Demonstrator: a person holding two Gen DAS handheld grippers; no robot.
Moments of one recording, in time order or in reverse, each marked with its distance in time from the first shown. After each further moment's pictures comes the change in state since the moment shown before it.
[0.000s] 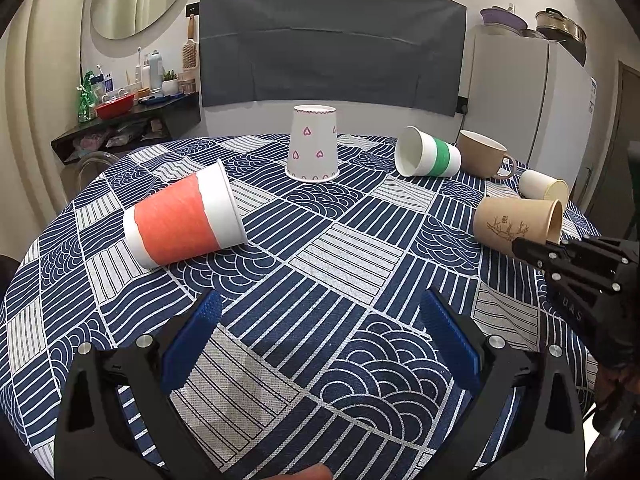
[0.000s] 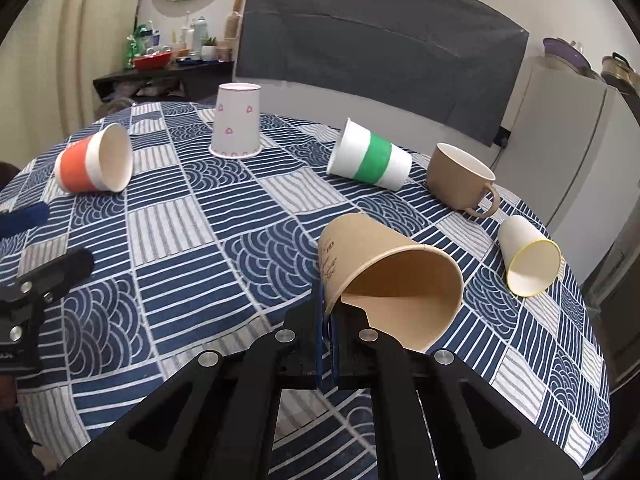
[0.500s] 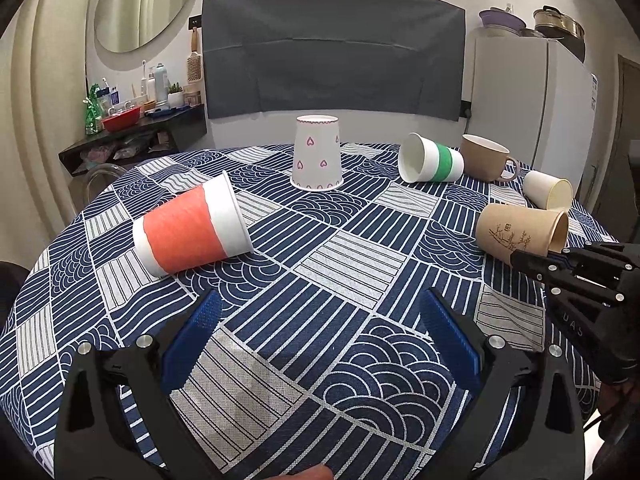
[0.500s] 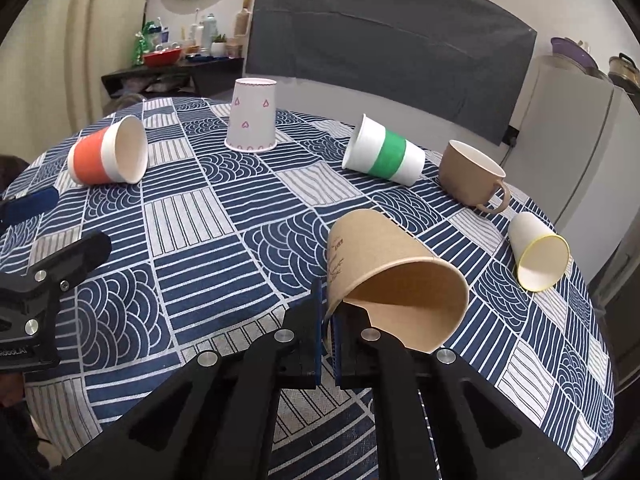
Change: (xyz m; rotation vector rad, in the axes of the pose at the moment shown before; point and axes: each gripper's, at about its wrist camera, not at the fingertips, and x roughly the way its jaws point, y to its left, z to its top) left arm -0.005 -0.005 -0.001 0.022 -0.032 0.033; right arm 0.001 0.005 -0.003 -0.009 0.018 0.024
